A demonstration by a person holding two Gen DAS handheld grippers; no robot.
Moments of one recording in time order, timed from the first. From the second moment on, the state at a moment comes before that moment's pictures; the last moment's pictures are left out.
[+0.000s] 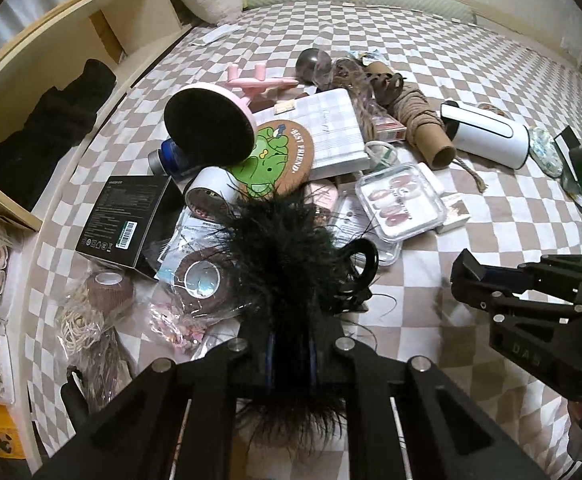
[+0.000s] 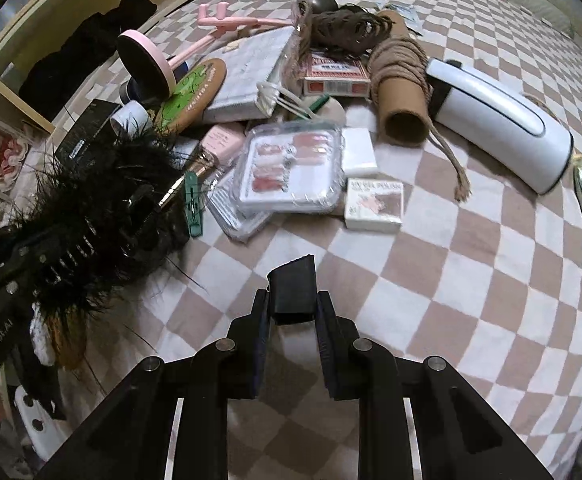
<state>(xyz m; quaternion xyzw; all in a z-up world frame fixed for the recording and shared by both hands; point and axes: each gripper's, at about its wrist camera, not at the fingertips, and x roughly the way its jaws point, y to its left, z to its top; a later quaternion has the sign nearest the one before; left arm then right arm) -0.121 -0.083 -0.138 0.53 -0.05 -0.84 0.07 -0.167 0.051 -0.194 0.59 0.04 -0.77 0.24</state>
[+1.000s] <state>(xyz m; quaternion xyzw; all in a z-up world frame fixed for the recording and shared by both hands) -0.084 -0.035 -0.145 0.57 -0.09 -0.82 0.02 -0.134 0.109 -0.146 0.57 0.03 -0.79 0.23</state>
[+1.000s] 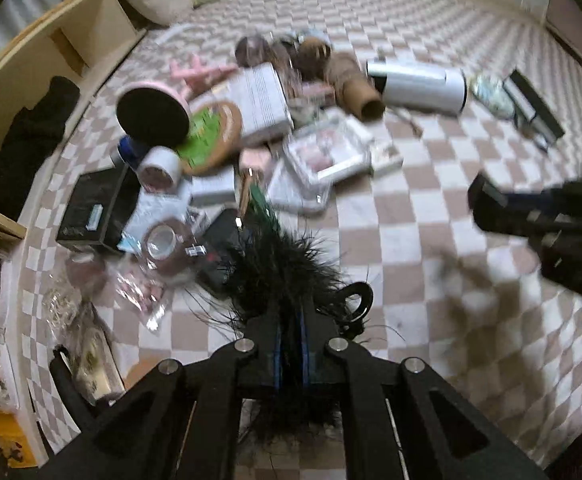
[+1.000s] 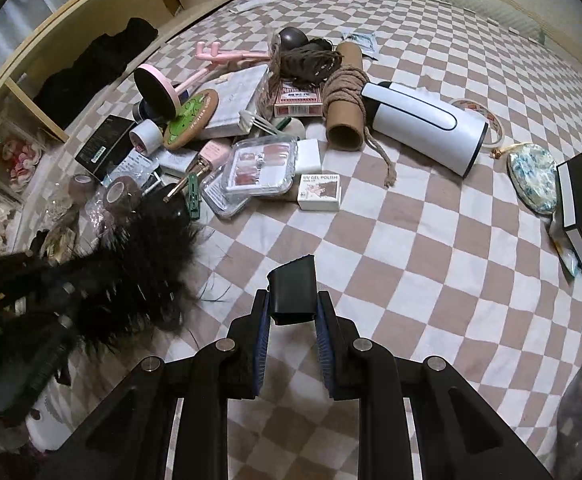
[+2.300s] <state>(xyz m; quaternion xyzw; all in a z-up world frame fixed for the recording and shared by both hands) -0.112 -0.062 -0.203 0.64 -0.06 -0.76 0.07 -0.148 0.098 -0.157 0.58 0.02 -0.78 0.24</state>
